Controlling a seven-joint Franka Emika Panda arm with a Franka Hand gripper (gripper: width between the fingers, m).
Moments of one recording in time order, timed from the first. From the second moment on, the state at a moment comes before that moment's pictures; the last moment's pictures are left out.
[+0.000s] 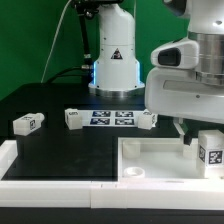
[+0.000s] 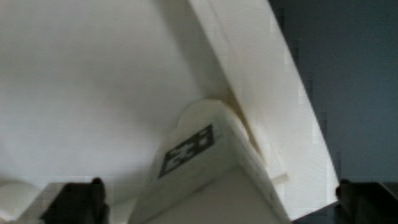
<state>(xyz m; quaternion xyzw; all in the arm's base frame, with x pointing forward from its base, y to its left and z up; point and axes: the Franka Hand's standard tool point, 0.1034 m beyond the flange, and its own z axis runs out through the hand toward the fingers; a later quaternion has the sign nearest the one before) 0.636 0.122 0.071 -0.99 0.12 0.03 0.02</state>
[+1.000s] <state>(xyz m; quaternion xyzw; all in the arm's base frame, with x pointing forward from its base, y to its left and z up) 0.637 0.120 0.070 -0.97 0.25 0.03 0.03</state>
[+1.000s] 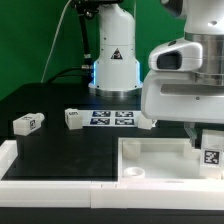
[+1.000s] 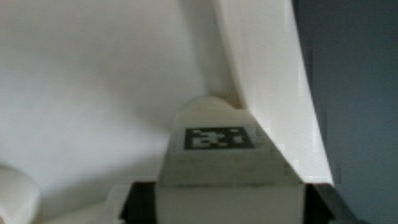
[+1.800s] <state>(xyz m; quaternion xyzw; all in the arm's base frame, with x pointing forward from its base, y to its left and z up) 0.639 0.120 0.070 -0.82 0.58 0.04 0.03</state>
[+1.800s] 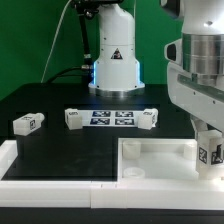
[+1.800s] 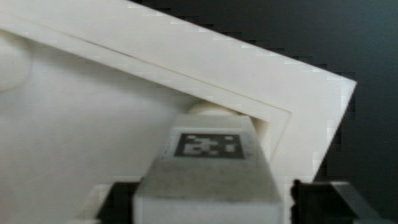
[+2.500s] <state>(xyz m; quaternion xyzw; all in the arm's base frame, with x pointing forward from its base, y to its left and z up) 0.638 0.119 0.068 -0.99 0.13 0.02 0.03</state>
